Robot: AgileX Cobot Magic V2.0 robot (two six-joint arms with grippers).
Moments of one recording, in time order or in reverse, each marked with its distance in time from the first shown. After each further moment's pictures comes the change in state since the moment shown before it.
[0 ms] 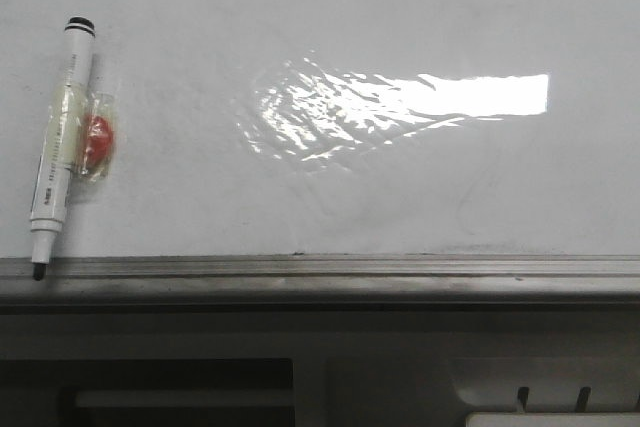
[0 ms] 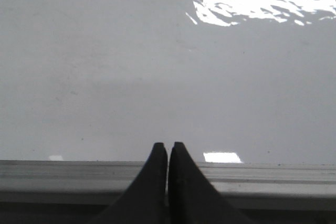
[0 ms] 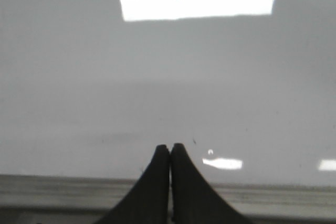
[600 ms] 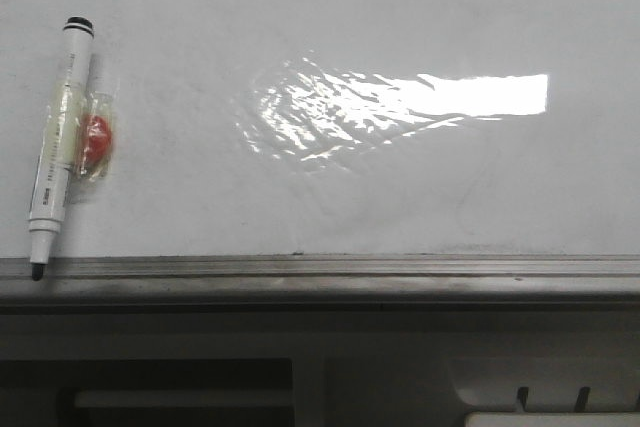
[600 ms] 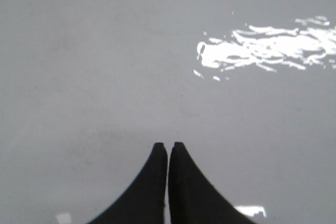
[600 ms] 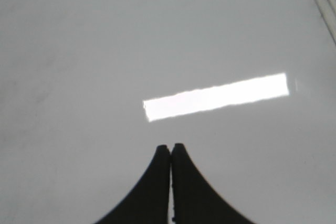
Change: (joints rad) left arm 0.000 0.000 0.000 0.047 -0.188 0.000; right arm 0.000 0.000 0.000 0.155 -0.337 0.000
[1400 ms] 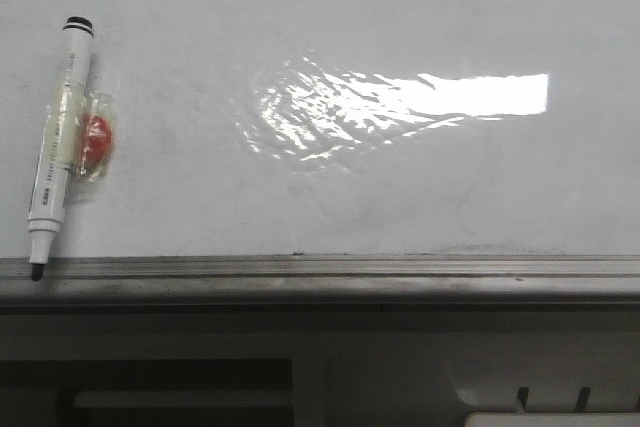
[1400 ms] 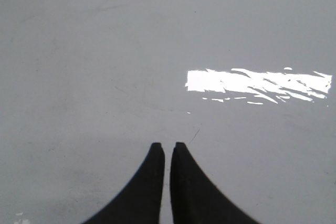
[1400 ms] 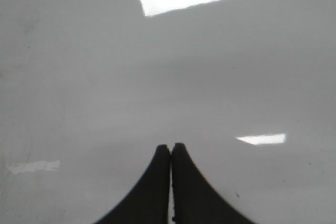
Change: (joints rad) left arm 0.000 0.143 -0.183 -0.154 0.015 0.004; right arm 0.000 0.230 -0.284 0.038 0.488 0.000
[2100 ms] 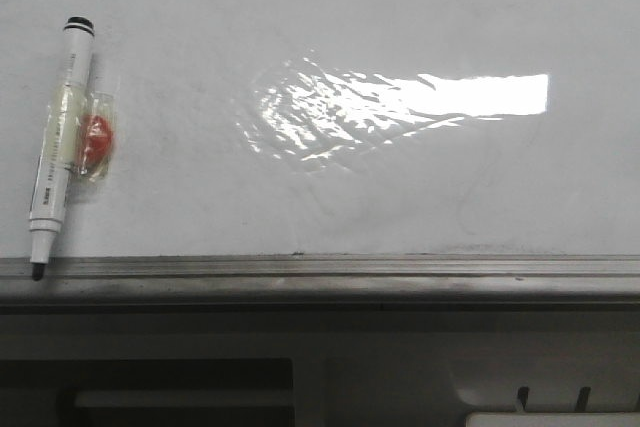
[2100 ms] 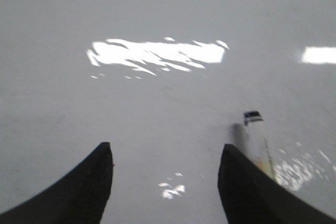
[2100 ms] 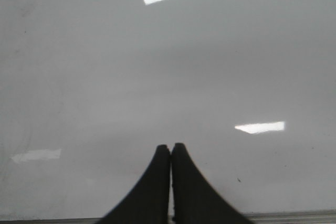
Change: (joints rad) left arm -0.412 0.246 -0.001 -0.050 -0.163 0.000; right arm 0.000 0.002 -0.002 0.005 0.042 0.000
